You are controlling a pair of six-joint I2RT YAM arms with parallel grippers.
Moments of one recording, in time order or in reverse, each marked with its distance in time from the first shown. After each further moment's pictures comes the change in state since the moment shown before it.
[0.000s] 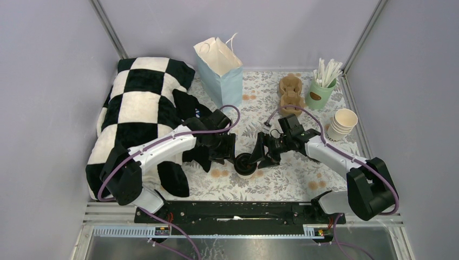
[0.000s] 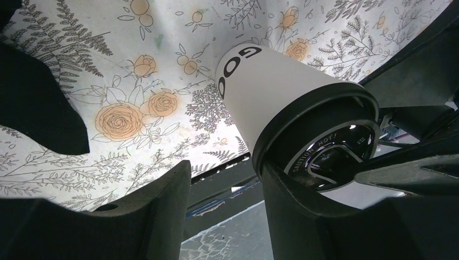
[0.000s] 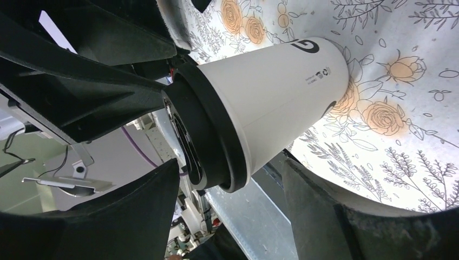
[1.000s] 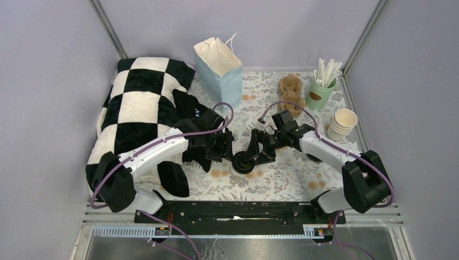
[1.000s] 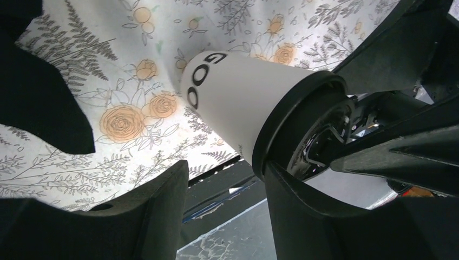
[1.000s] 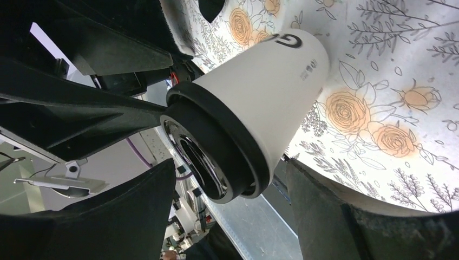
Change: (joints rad) left arm 0.031 -0.075 -0.034 0.033 0.016 0.015; right arm 0.032 0.060 0.078 -0.009 0.027 -0.013
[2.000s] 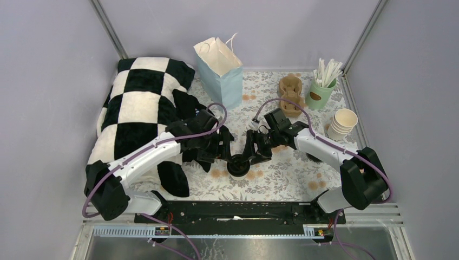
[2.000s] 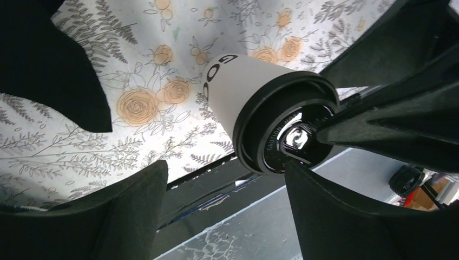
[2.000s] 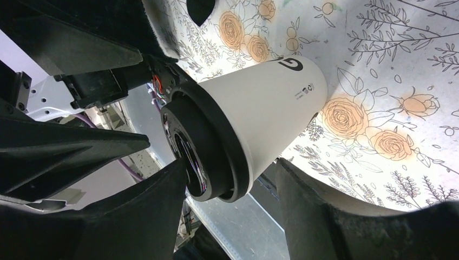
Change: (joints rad) left arm 0.019 -0.097 -0.035 -0.058 -0.038 0.003; right arm 0.087 0.046 0.089 -0.058 0.111 -0.010
